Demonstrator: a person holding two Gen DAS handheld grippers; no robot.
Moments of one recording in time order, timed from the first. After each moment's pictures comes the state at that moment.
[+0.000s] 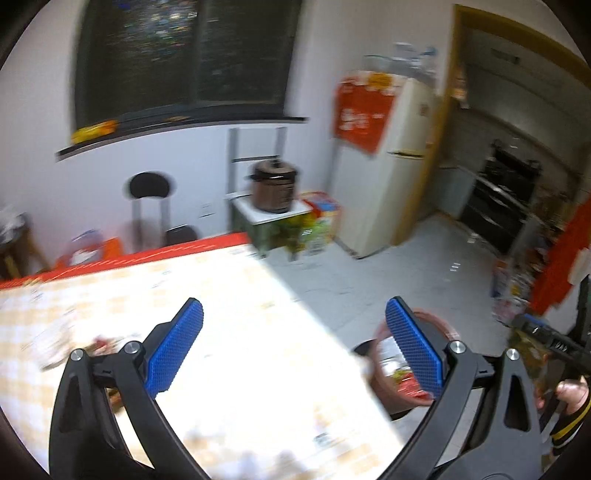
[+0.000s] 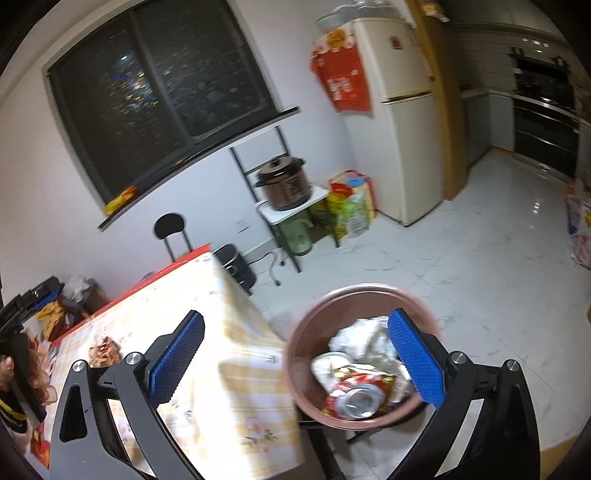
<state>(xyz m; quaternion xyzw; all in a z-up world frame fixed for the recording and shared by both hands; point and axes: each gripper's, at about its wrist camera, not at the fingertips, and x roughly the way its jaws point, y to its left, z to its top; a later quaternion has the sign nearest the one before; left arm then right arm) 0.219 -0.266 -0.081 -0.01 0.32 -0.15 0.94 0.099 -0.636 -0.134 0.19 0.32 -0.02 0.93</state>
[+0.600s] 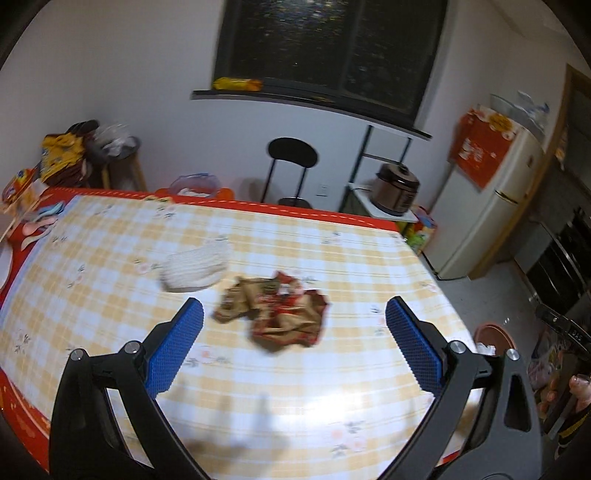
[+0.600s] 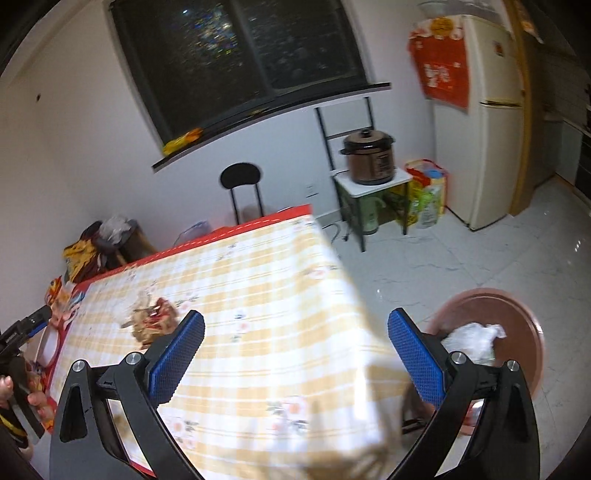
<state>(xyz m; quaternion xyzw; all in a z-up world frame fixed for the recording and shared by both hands) 0.156 -0.010 -0.104 -0.11 0.35 0.03 0.93 0.183 -0.424 -0.118 0.11 0.36 0.10 0.92</state>
